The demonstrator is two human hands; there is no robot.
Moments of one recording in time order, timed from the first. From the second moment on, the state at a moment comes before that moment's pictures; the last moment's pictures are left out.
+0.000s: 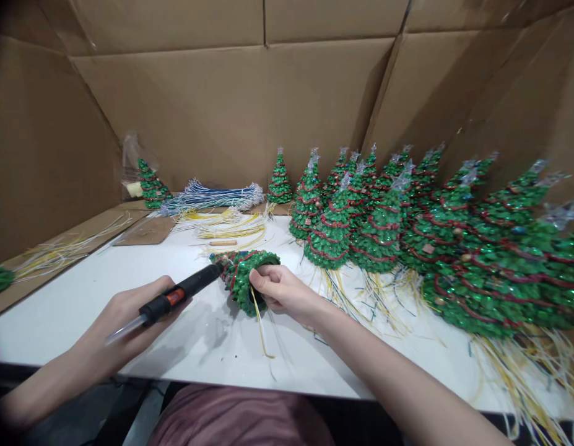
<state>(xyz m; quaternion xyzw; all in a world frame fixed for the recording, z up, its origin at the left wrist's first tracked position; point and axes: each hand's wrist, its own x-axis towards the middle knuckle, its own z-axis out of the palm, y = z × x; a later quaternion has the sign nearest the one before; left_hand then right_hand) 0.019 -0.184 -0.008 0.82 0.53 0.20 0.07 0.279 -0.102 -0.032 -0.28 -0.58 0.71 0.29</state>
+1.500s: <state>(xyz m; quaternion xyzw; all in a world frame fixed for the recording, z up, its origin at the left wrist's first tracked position) 0.019 -0.184 -0.007 0.83 0.52 0.20 0.06 0.280 -0.101 -0.034 -0.27 -0.58 0.71 0.29</state>
